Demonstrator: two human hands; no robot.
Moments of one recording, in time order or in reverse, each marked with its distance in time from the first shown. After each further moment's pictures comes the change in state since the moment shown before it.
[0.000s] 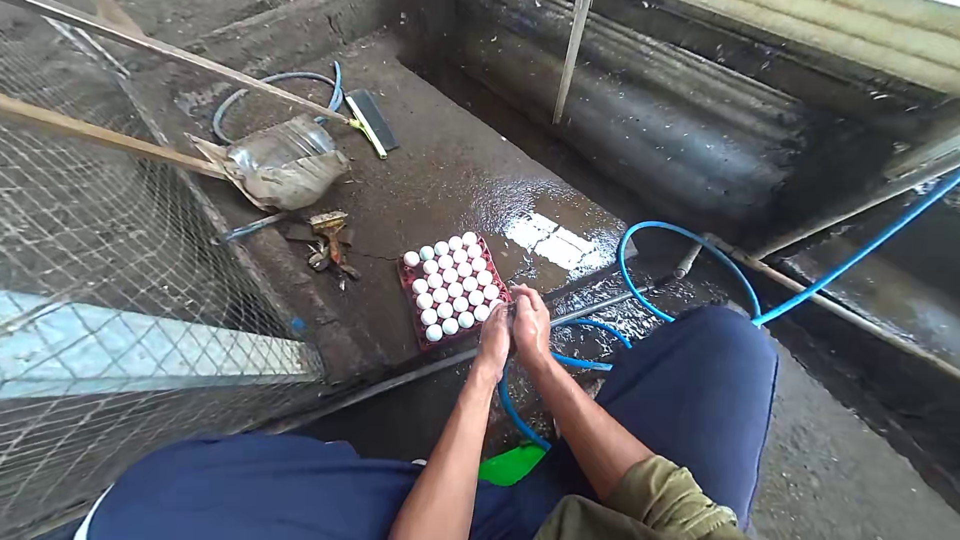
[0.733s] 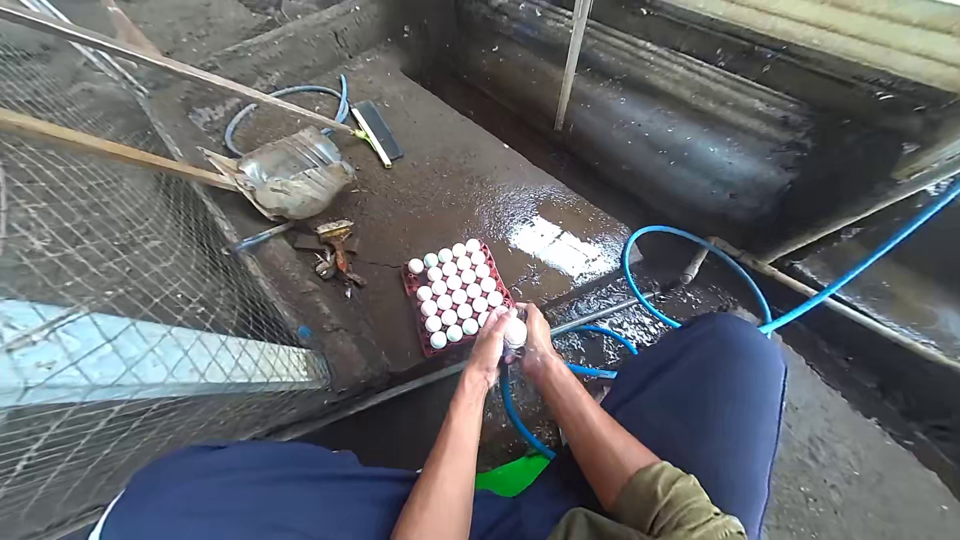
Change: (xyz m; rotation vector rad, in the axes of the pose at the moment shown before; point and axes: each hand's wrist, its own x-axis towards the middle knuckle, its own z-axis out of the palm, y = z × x) left_hand 0.008 -0.002 -0.016 -0.109 -0.084 -0.098; right_hand 0.003 0.005 0.004 0.286 -0.067 0.422
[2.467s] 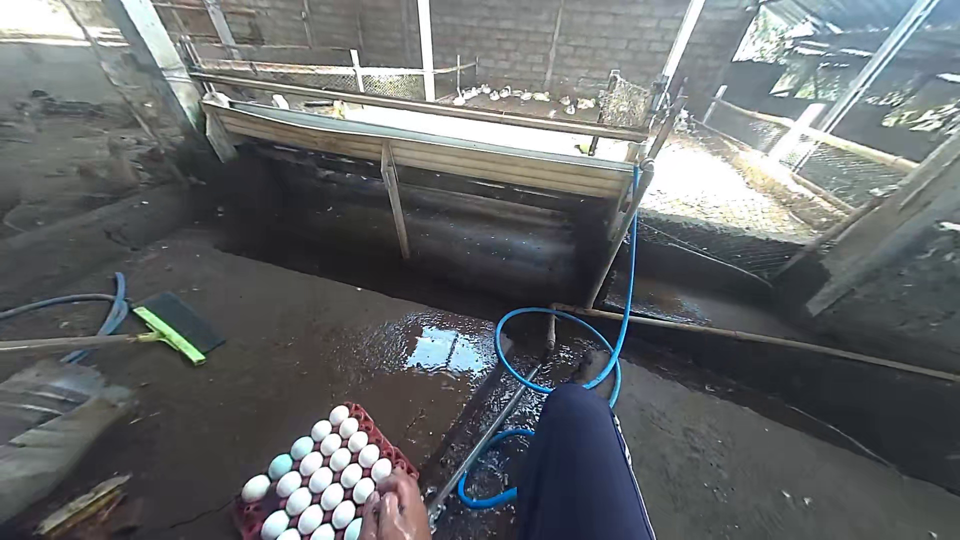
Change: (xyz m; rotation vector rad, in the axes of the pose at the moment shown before) left_hand 0.001 -0.001 0.015 0.076 0.080 0.103; right_hand -0.015 0.023 0.008 -0.256 0.048 -0.469
